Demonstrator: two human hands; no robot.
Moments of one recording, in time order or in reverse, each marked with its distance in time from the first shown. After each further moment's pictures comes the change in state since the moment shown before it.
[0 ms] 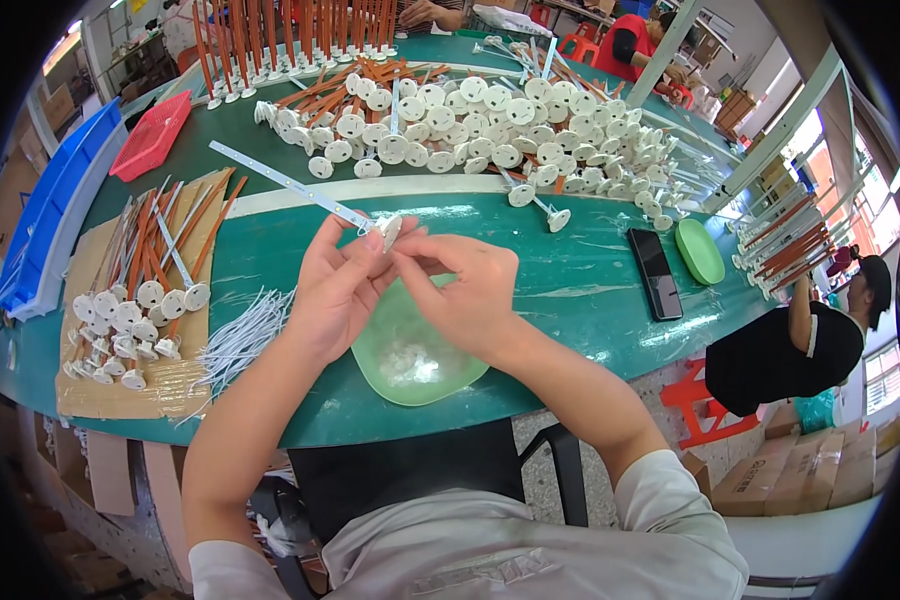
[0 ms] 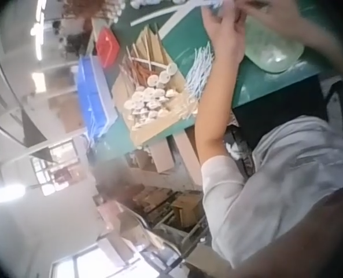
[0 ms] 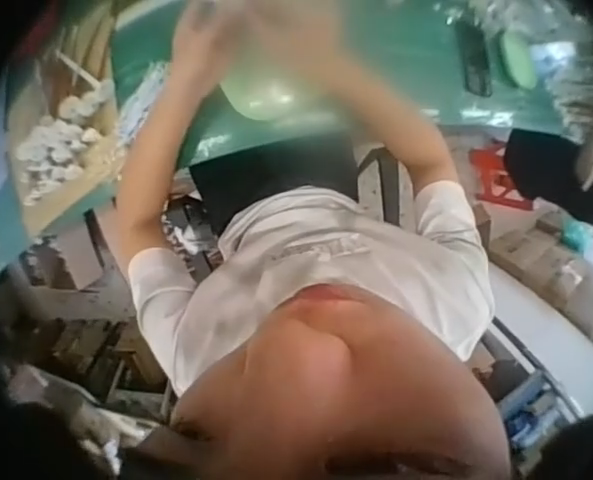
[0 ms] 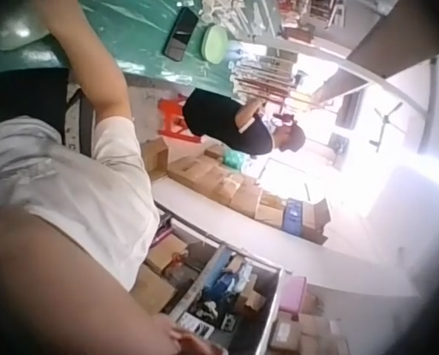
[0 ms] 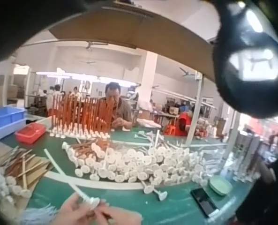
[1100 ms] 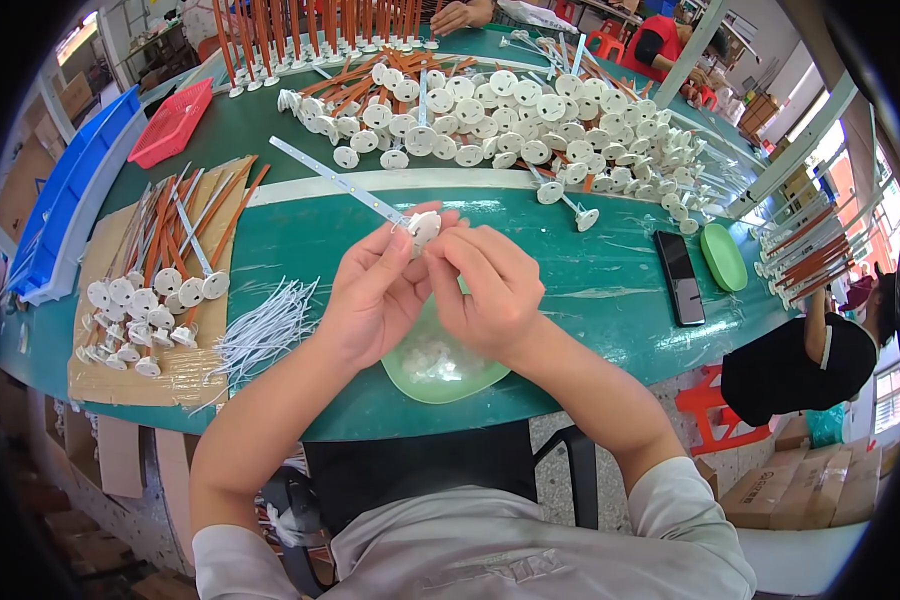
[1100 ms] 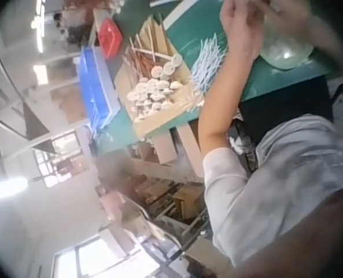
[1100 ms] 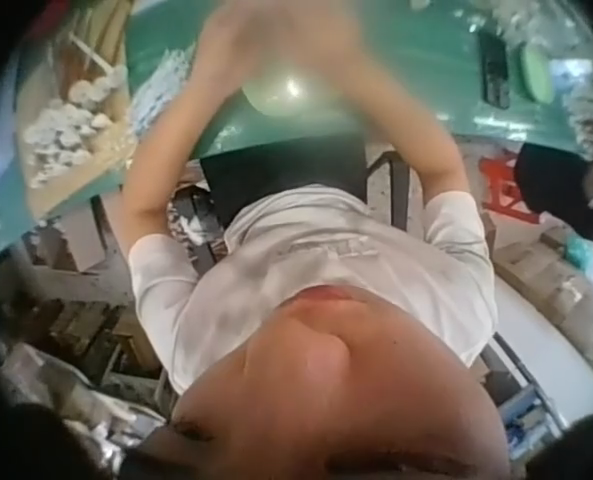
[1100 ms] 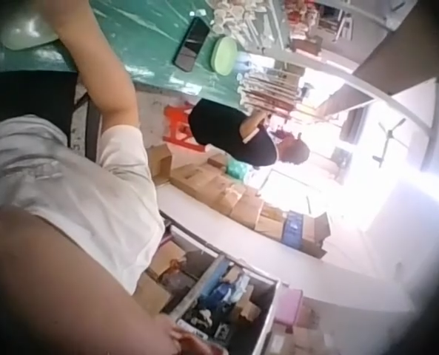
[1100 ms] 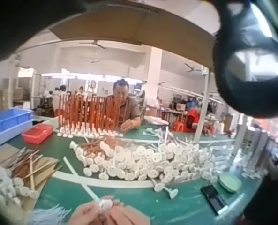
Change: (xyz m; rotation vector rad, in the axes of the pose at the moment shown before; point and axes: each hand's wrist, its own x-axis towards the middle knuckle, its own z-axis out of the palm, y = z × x) left_hand -0.006 -0.010 0.006 -0.058 -0.078 -0.023; right_hand 0.006 0.005 0.004 -0.149 0.134 -0.463
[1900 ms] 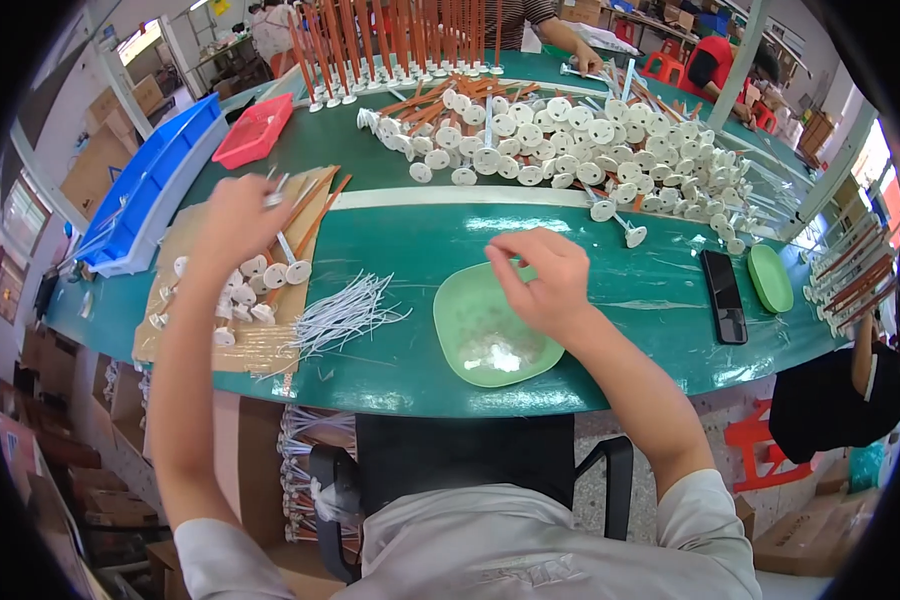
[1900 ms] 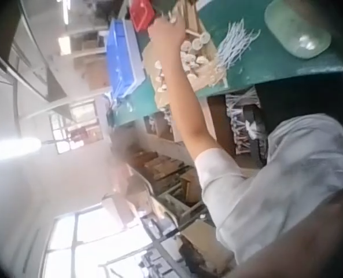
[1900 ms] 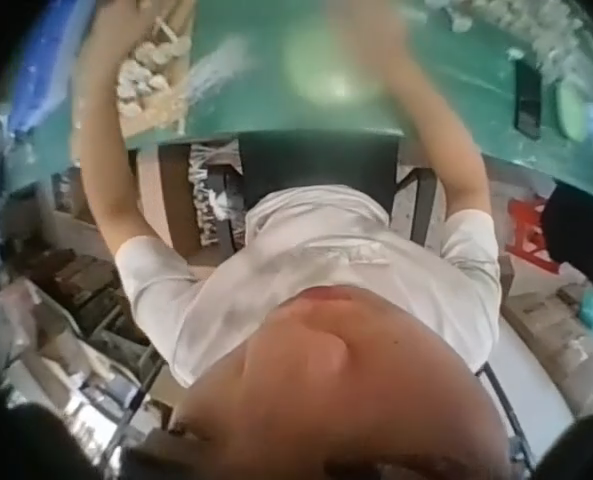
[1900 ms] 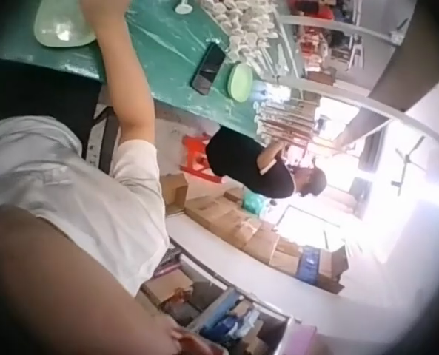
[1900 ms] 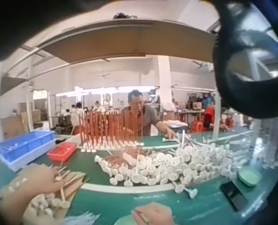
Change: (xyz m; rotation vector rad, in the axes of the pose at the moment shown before) left_hand -0.039 0.205 -0.066 2.357 0.524 0.144; right_hand -0.010 0.010 -0.007 0.103 -0.091 0.186
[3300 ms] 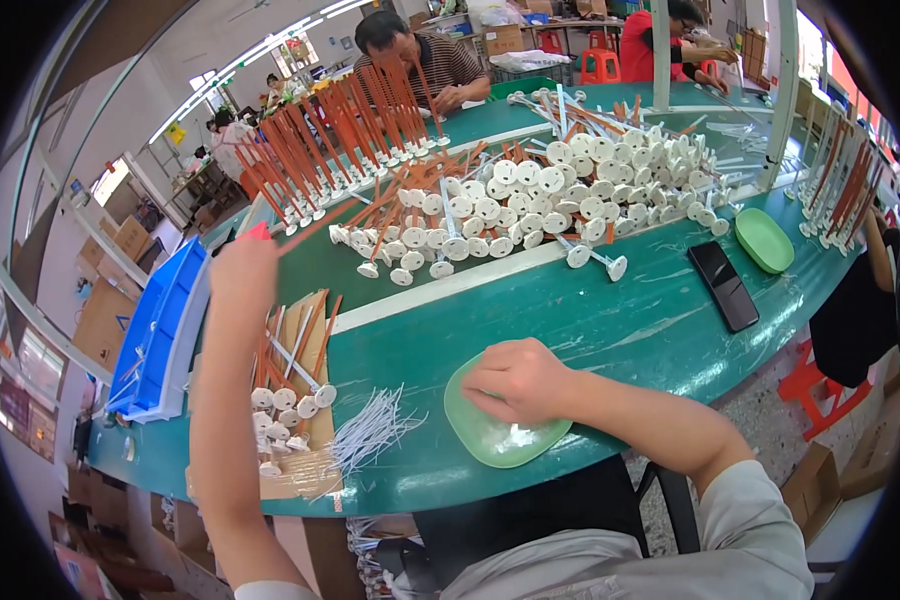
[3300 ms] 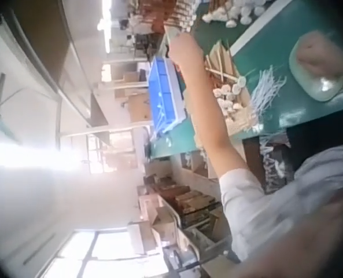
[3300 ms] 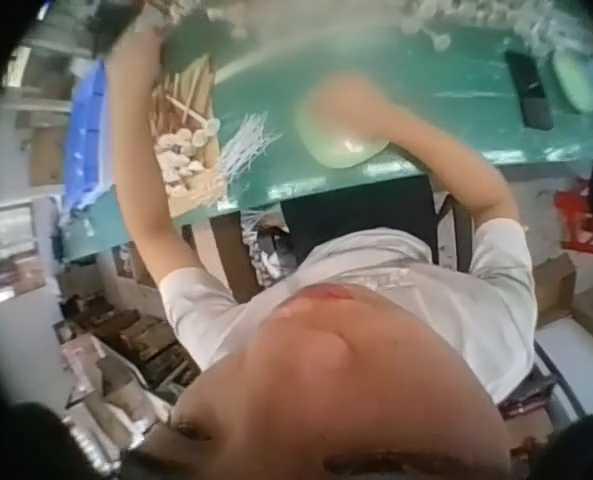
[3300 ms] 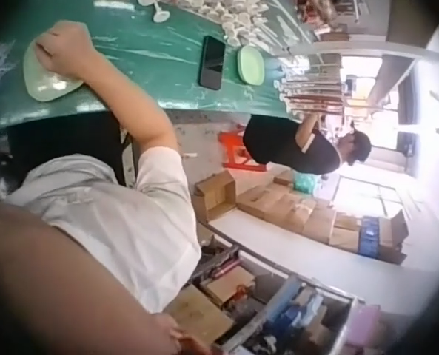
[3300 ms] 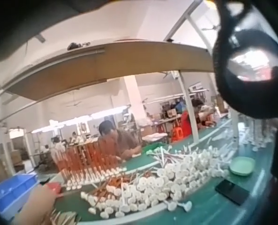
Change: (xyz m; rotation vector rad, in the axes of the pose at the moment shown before) left_hand 0.109 0.044 -0.027 0.636 -0.086 0.127; right_hand -0.004 -0.006 -0.003 0.047 -0.286 -0.114
